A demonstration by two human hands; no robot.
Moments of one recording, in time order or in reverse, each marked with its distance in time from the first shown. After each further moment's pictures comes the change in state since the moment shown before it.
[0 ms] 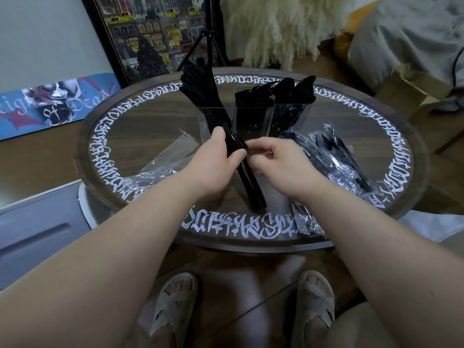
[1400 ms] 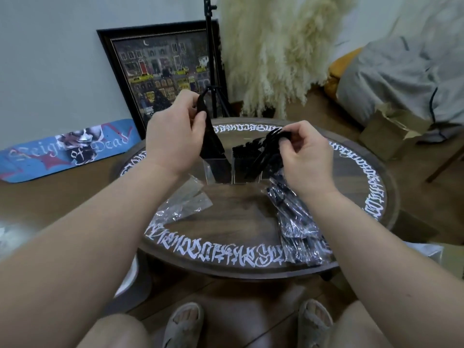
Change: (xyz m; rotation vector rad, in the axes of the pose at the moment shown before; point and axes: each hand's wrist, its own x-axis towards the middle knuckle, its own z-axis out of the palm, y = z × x) left_hand 0.007 0.073 -0.114 0.282 0.633 0.387; right_hand 0.003 -0.062 -0.068 -0.002 0.623 -0.219
